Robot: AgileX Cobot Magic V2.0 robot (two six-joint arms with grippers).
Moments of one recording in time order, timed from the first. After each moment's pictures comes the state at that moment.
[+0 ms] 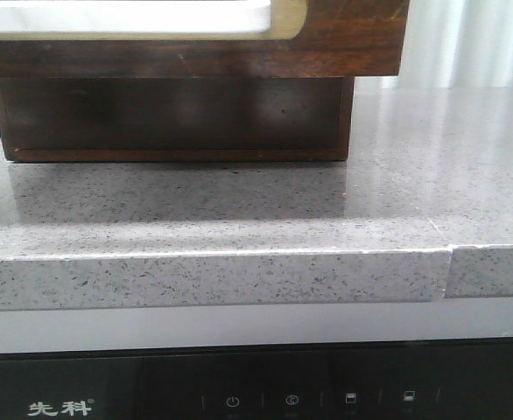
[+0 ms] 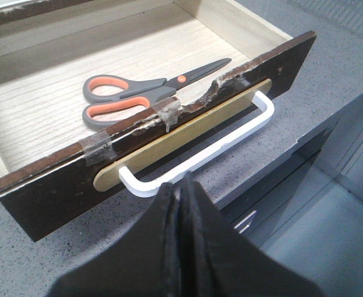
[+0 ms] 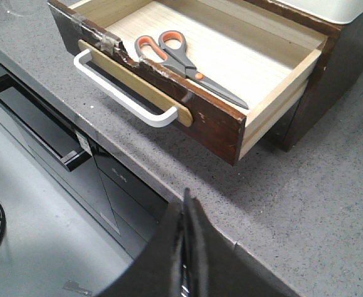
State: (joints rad) left arm -0.58 0.65 -1.00 -0.10 0.91 0.07; right arm 0.57 0.61 -1.13 0.19 1.04 -0.14
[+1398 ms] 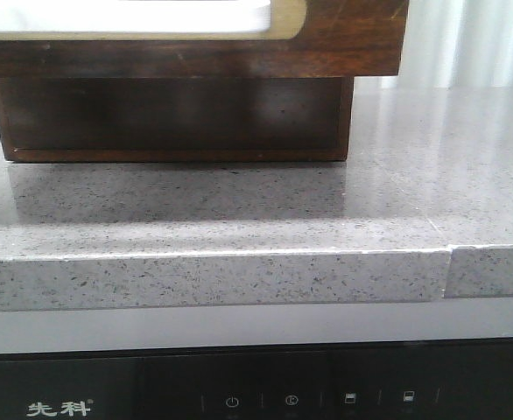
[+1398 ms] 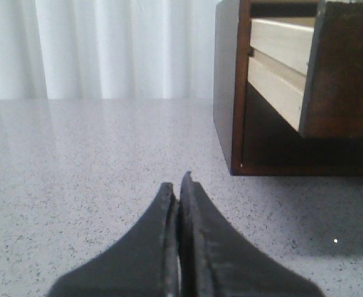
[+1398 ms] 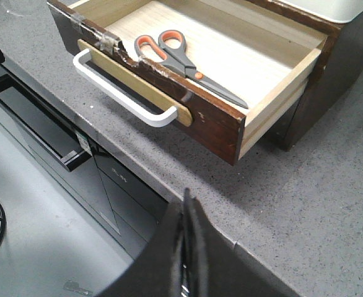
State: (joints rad) left arm 0.00 0.00 0.00 -0.05 0.04 0.07; right arm 0.57 0.61 -1.13 0.19 1.04 -0.14
